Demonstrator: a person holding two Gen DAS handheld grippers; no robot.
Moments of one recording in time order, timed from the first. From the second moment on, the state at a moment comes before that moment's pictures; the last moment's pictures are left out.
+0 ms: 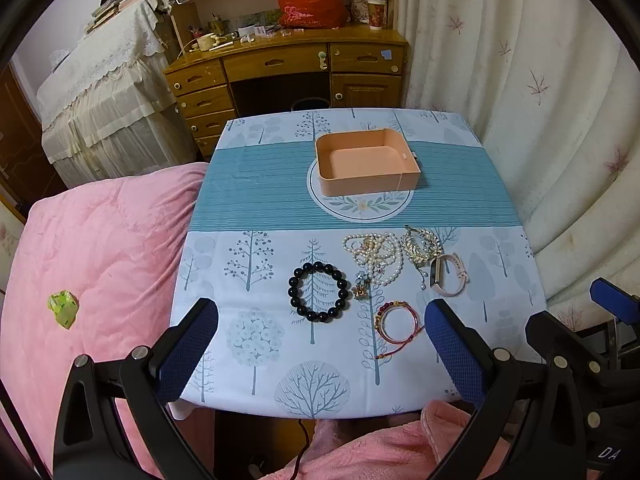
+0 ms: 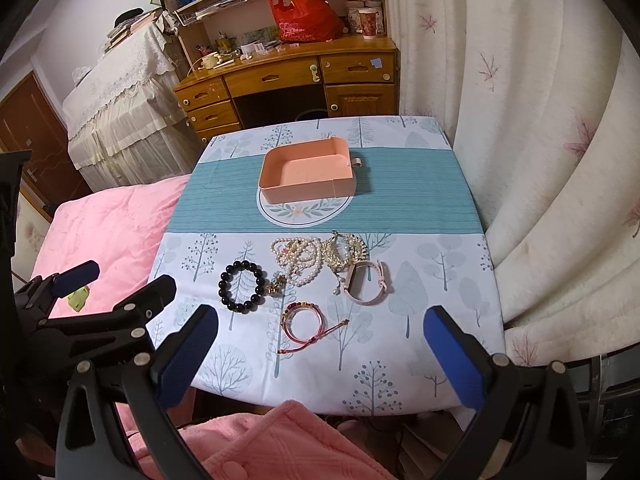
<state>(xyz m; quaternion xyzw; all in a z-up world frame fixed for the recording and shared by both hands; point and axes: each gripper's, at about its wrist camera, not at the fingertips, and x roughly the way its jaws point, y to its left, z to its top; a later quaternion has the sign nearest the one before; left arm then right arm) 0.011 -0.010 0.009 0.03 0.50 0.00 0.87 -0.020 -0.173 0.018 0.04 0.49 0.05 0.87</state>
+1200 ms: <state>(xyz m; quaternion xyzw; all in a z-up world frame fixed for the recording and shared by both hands) 0.021 0.003 0.004 0.03 0.49 0.00 0.87 -0.008 -0.170 0.015 0.04 0.49 0.05 0.87</state>
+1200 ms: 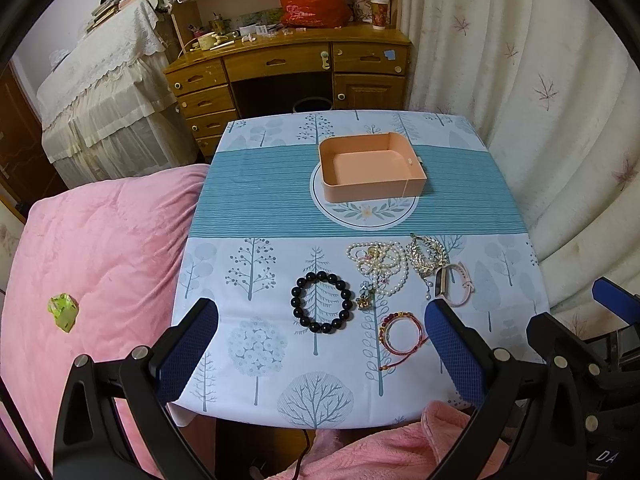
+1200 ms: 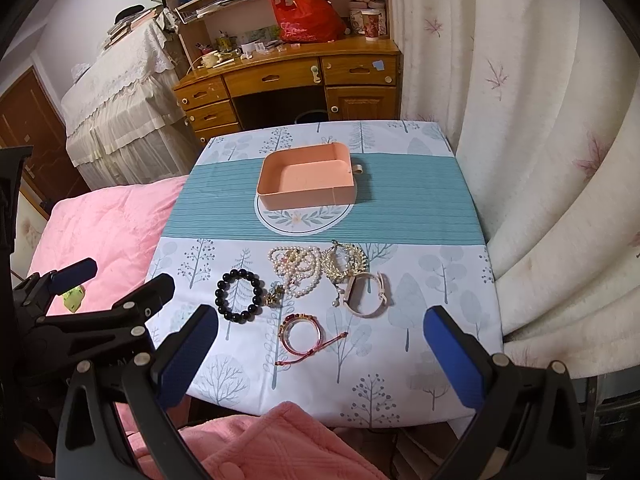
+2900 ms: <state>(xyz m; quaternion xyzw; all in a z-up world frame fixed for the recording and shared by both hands) 0.106 0.078 -0.190 0.03 0.63 -0.08 0.78 -0.007 -0.153 -0.139 -0.03 0.48 -0.01 0.88</state>
